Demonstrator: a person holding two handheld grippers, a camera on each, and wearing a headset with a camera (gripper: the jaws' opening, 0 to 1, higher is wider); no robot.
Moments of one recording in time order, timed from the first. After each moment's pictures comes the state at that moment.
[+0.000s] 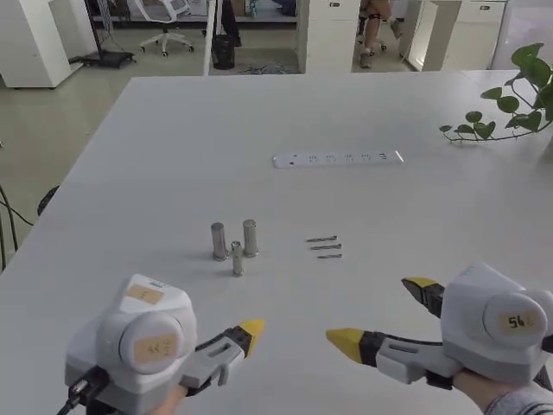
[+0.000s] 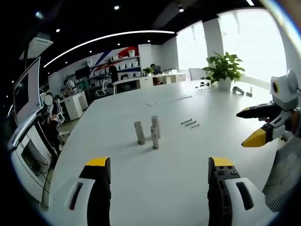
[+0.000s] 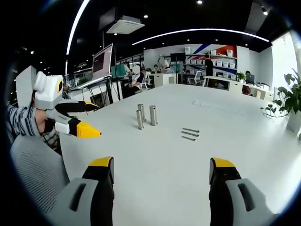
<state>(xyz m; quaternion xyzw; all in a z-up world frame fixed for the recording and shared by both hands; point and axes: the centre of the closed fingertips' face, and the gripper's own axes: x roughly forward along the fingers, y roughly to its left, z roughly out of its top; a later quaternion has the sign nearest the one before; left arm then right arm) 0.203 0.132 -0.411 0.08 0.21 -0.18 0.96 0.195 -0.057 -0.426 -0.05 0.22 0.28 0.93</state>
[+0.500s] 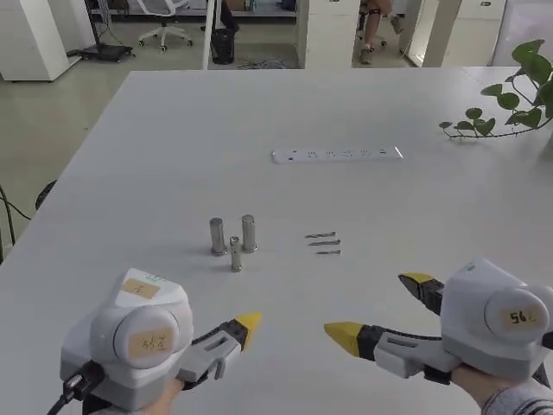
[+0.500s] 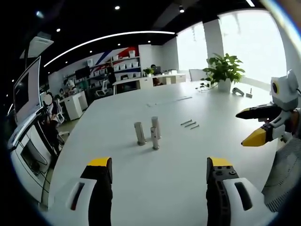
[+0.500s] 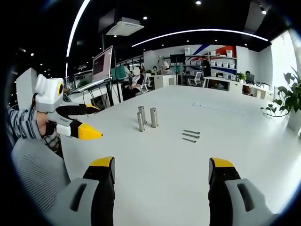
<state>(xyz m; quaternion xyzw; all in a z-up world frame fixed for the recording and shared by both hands) 0.203 0.131 -0.409 0.08 0.20 -0.18 0.96 0.196 -0.055 -0.421 -0.04 0.21 0.28 0.93</state>
